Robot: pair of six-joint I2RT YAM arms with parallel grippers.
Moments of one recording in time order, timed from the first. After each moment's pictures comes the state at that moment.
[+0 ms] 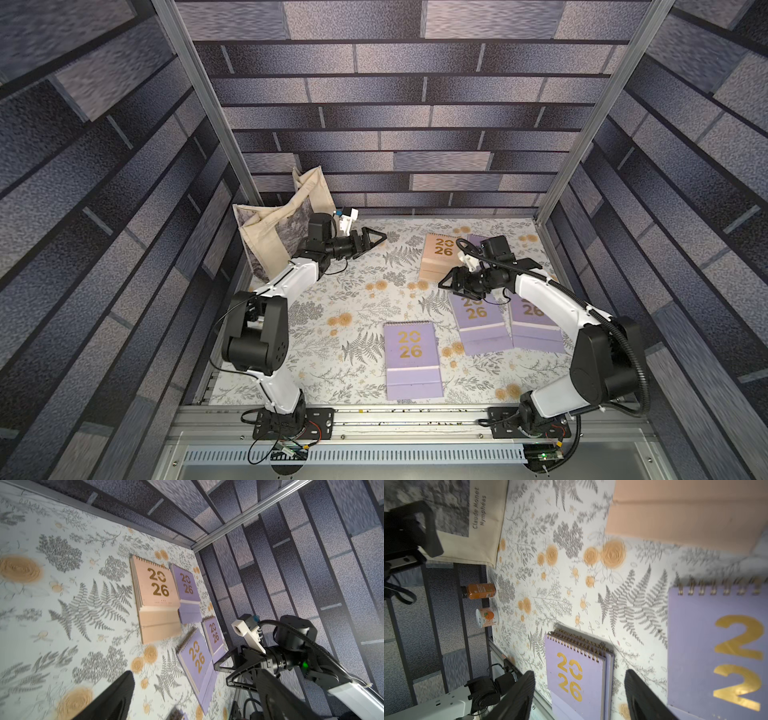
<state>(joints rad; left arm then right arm) -0.18 1.80 1.30 0.10 0.92 -0.65 0.28 1.56 1.19 -0.66 -0.60 0.42</state>
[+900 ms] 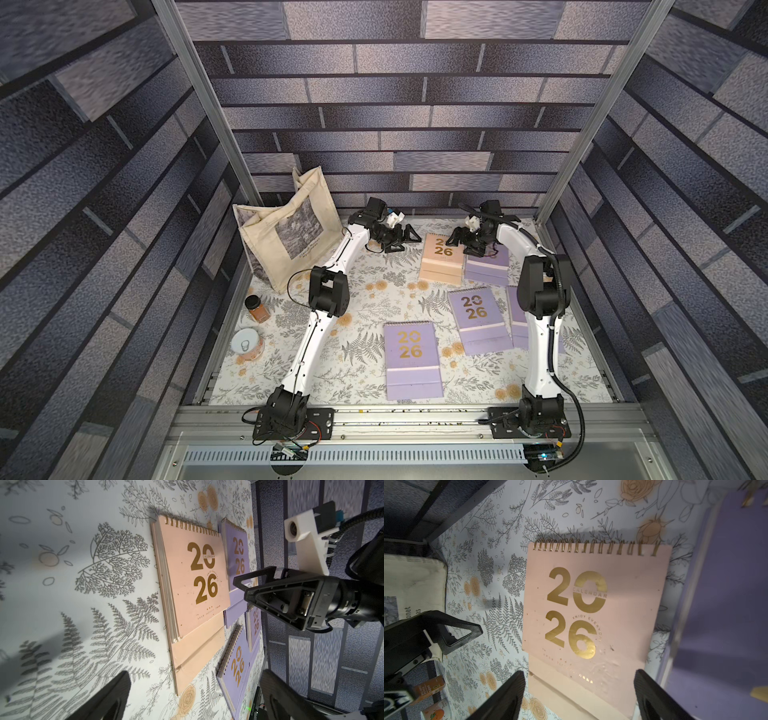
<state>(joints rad) -0.34 2.79 2.76 -0.94 0.88 -0.35 0.10 2.32 1.99 -0.80 -0.47 0.31</state>
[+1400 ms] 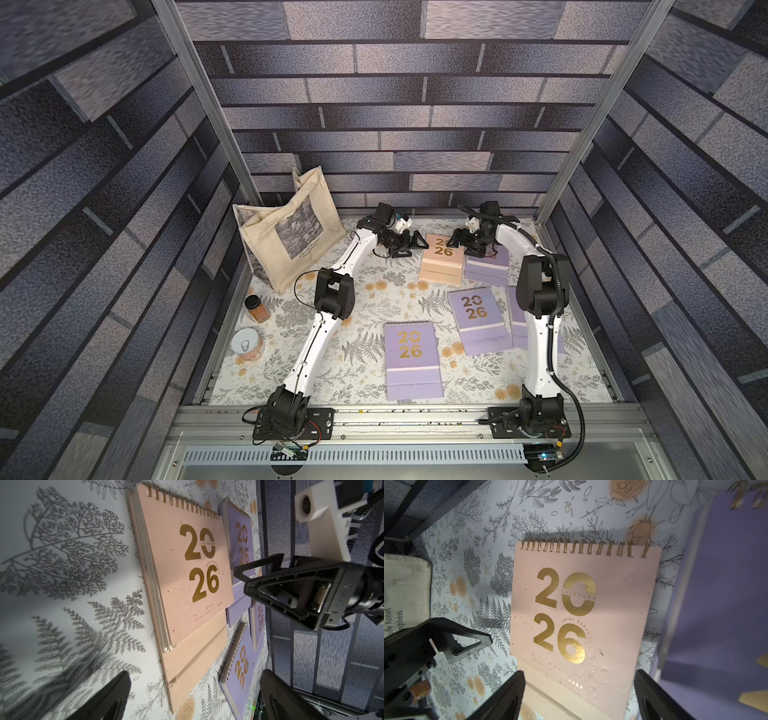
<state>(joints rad) -0.37 2.83 2.76 -0.90 0.88 -0.37 0.09 2.33 1.99 -0.80 -0.43 0.30</state>
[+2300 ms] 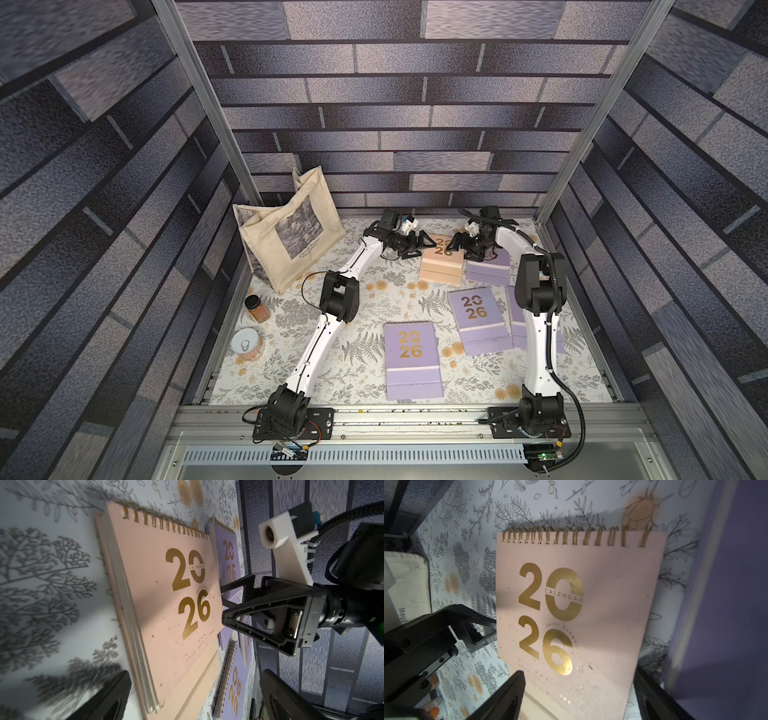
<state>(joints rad) -0.42 2.92 2.77 -0.62 0.95 -0.56 0.08 2.39 1.99 -0.78 -0.51 0.29</state>
